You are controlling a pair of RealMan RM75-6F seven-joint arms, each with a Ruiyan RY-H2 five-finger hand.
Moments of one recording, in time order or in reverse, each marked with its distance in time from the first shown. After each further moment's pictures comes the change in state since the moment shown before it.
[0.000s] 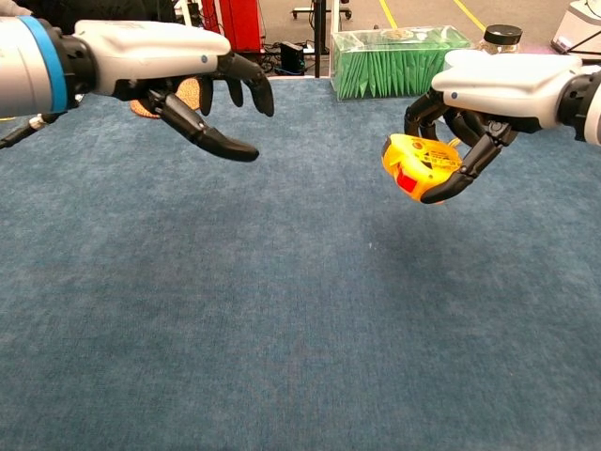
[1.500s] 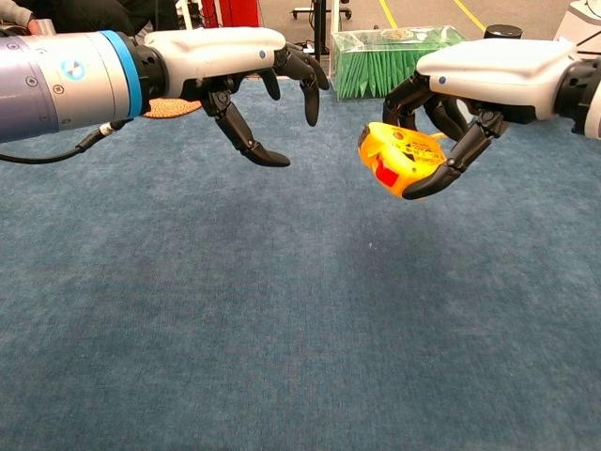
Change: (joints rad) left arm -0.102 -0.138 0.015 0.146 0.038 0.036 -0.217; right arm -0.001 0.013 -0.004 -0.049 -0.105 0.046 0.082
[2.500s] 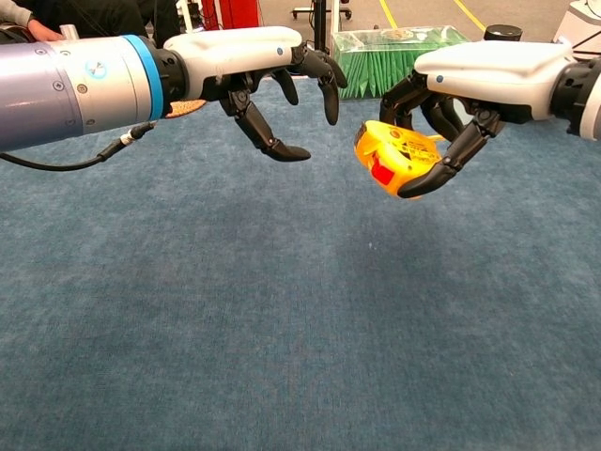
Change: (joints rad) left arm -0.022 -0.041 -0.010 0.026 -0.012 0.003 -0.084; right arm 0.000 -0.009 0.004 0.008 -0.002 0.000 0.041
